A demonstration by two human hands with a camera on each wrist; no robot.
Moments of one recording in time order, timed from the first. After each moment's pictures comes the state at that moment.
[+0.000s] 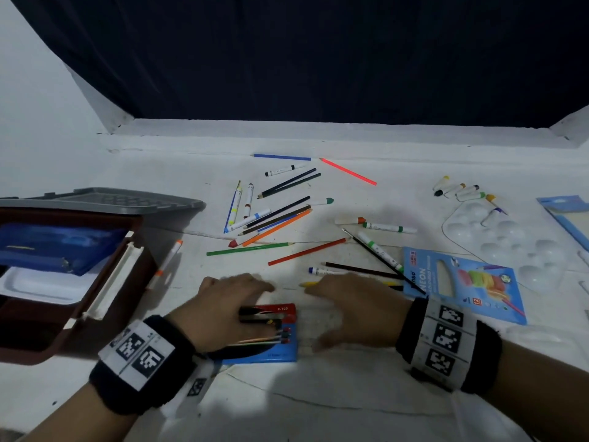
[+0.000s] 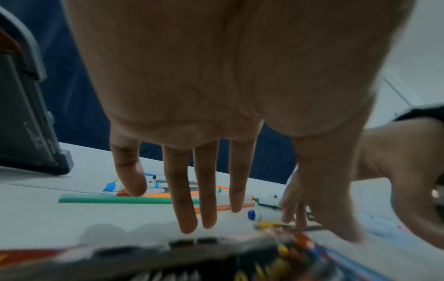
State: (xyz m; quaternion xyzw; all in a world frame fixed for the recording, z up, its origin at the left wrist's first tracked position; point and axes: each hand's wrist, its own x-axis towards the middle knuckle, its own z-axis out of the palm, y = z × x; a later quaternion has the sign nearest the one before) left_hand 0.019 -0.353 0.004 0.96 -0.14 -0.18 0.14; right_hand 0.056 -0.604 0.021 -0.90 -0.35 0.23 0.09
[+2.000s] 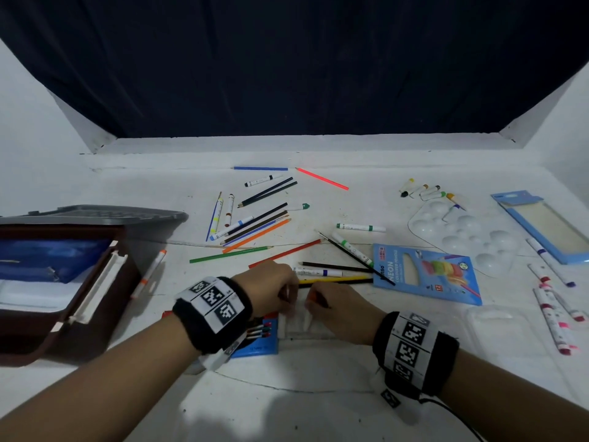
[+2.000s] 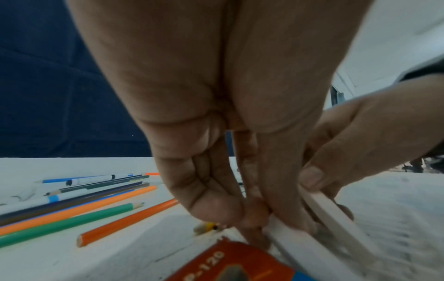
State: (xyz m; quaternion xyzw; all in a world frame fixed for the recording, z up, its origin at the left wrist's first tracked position) left_hand 0.059 -0.443 0.022 0.94 -0.21 -0.23 0.11; right_hand 0.041 -0.621 -0.018 -0.91 -0.21 0.19 0.31
